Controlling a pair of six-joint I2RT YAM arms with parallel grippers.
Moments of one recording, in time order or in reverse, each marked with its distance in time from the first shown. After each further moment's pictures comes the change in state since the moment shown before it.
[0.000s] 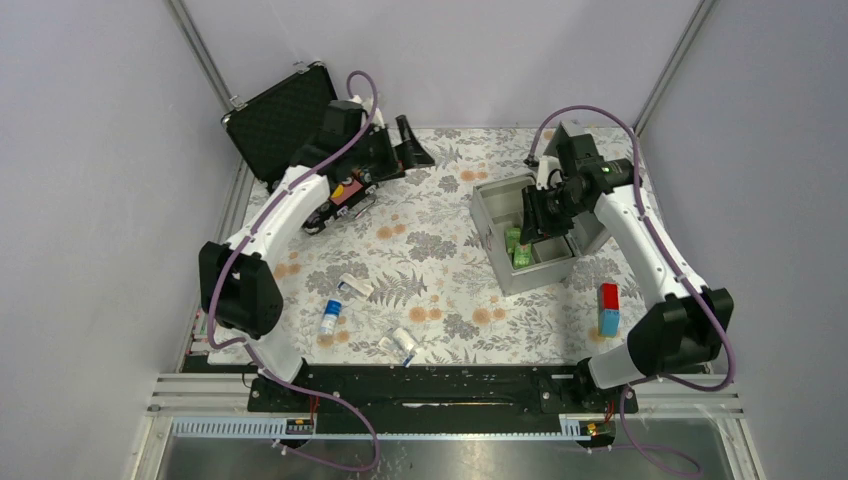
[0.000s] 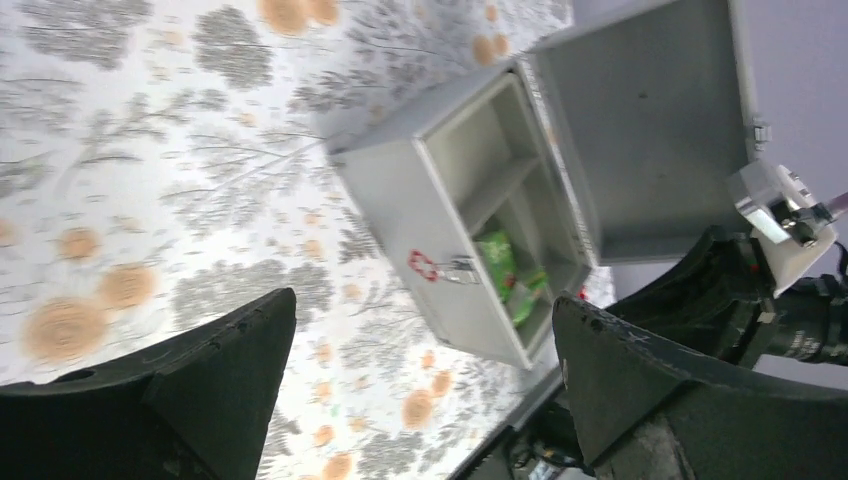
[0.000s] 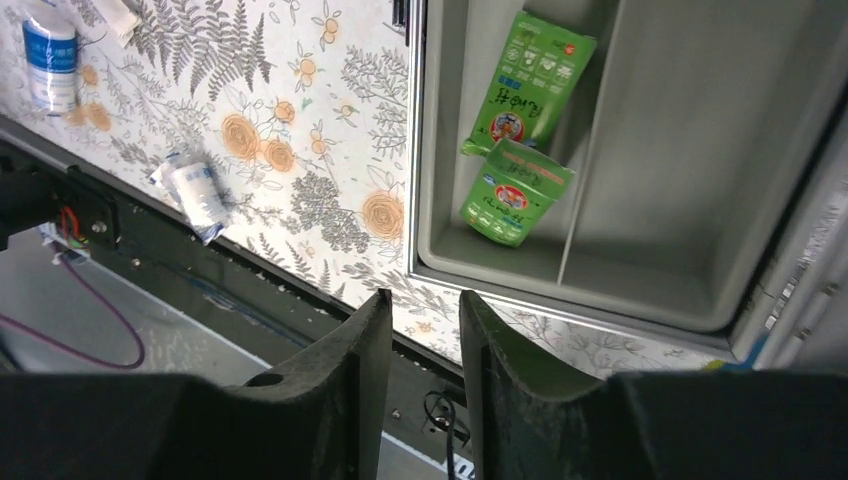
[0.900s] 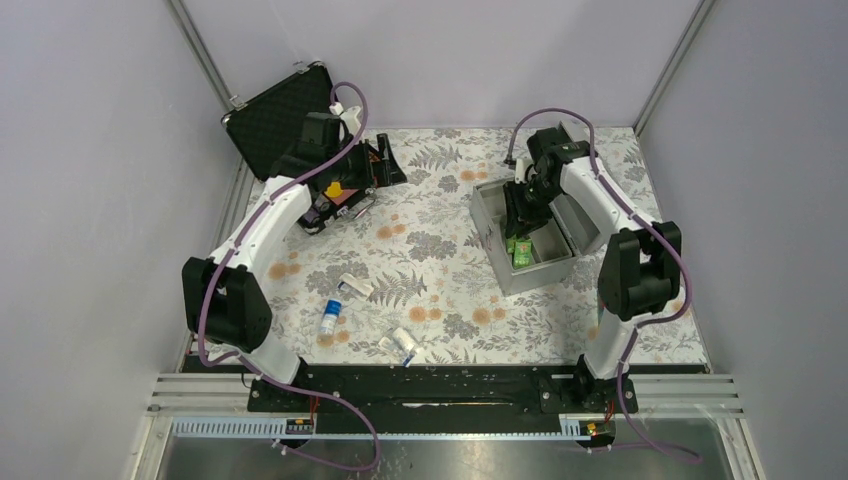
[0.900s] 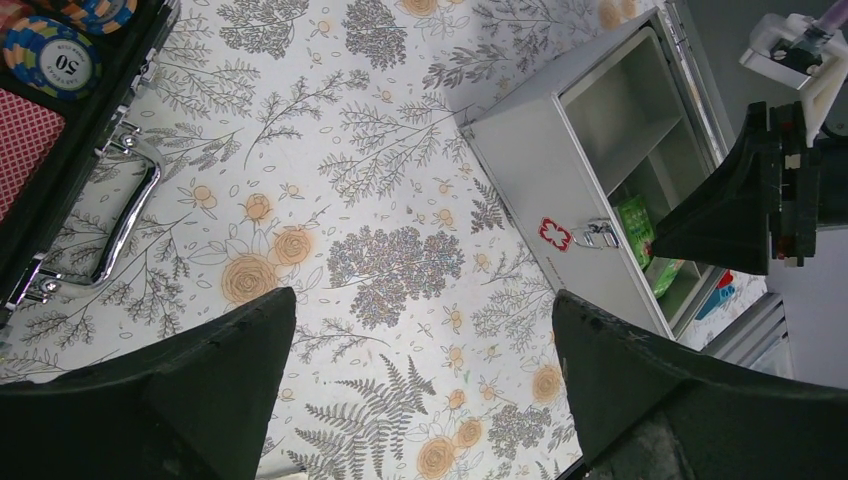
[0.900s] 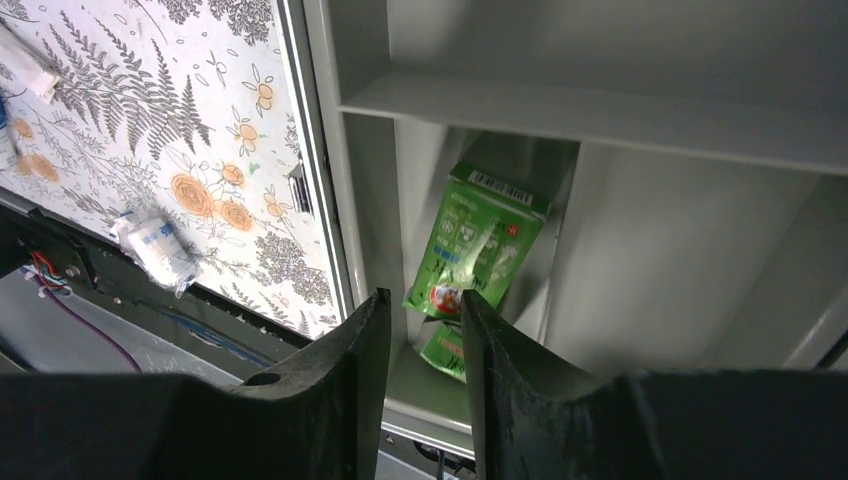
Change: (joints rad) left arm 0.122 -0.114 -0.137 -0.078 -0.073 0.314; right arm 0.020 0.362 0.139 0.036 0.022 0.023
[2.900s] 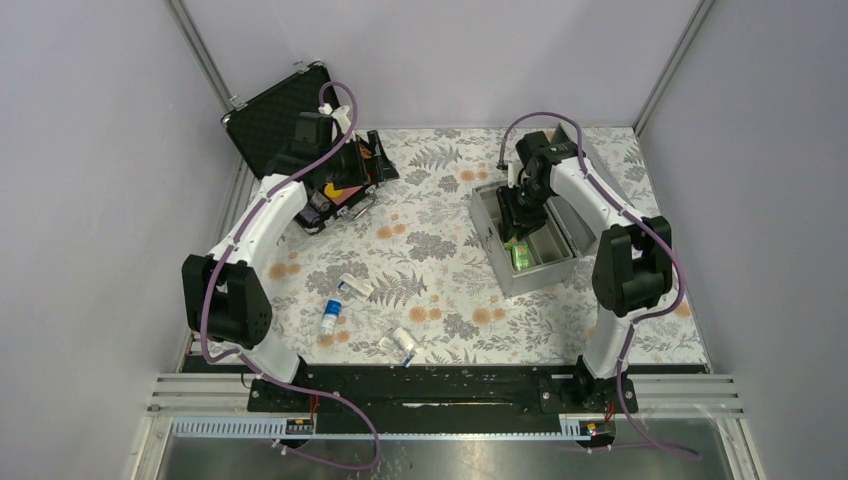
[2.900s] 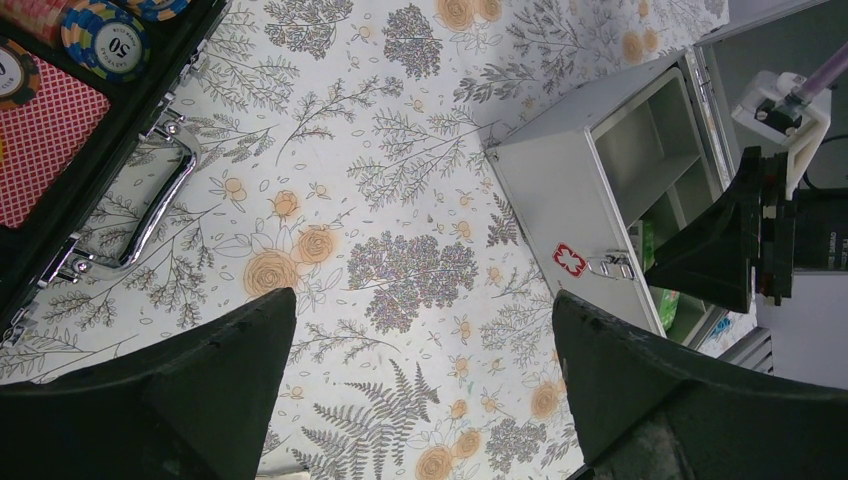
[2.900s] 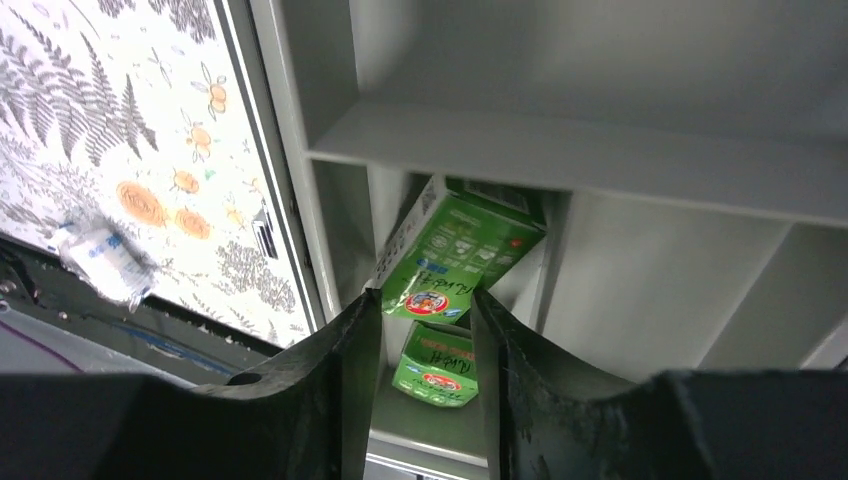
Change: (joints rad) left arm 0.048 0.018 0.000 0.000 -0.014 -0.042; right arm 0.044 0.043 -0.003 -0.002 0.079 -0.008
